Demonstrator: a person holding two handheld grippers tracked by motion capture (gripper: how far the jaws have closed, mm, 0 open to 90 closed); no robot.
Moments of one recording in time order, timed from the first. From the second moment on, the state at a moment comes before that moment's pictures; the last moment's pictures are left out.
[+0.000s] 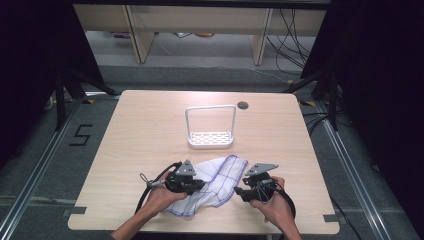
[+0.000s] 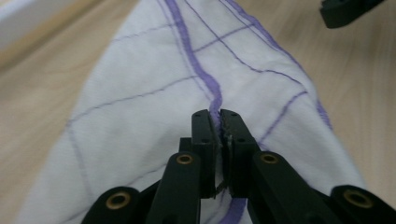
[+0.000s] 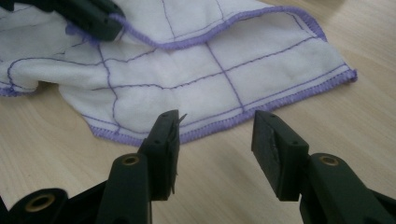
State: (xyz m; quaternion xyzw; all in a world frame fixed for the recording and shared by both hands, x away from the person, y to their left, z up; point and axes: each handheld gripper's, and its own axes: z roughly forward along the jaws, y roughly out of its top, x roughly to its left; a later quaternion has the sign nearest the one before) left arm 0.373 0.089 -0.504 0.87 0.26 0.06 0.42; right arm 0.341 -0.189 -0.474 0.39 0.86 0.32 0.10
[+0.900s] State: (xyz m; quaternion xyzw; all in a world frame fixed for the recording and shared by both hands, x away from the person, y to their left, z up) left arm 0.455 0.155 -0.503 0.85 0.35 0.11 0.39; right arm 0.315 -0.132 -0.481 0.31 0.89 0.31 0.07
